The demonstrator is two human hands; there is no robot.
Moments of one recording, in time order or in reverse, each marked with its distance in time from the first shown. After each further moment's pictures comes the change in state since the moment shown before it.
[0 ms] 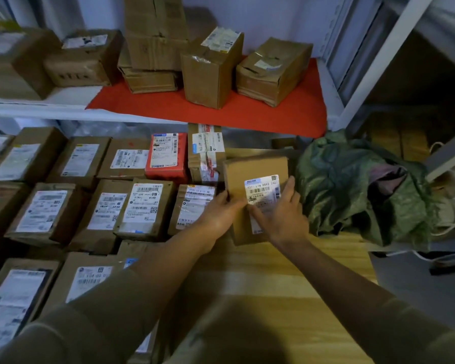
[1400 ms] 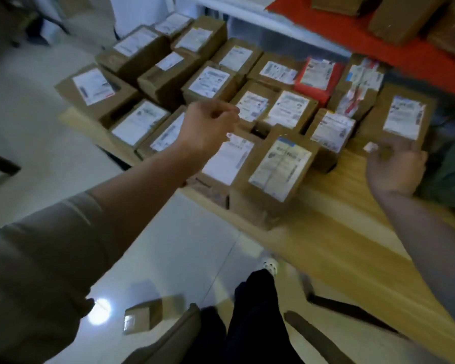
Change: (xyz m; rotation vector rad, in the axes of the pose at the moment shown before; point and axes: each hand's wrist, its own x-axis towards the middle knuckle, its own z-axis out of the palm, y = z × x) left_hand -0.233 -0.129 -0.185 -0.001 0.692 0.272; right_hand -0.088 -0.051 0.039 0.033 0.305 -0.361
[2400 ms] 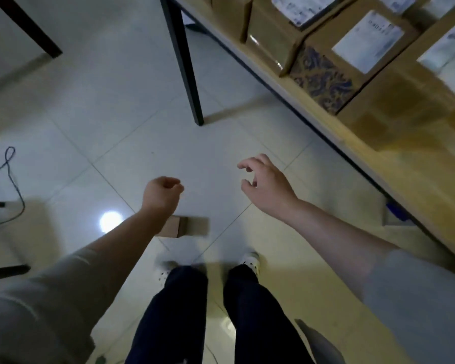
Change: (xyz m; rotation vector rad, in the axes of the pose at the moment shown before) left_hand -0.246 -0.368 -0.094 -0.047 0.324 -0.776; right_hand -0.379 -0.130 0.110 0.218 -1.047 -0.666
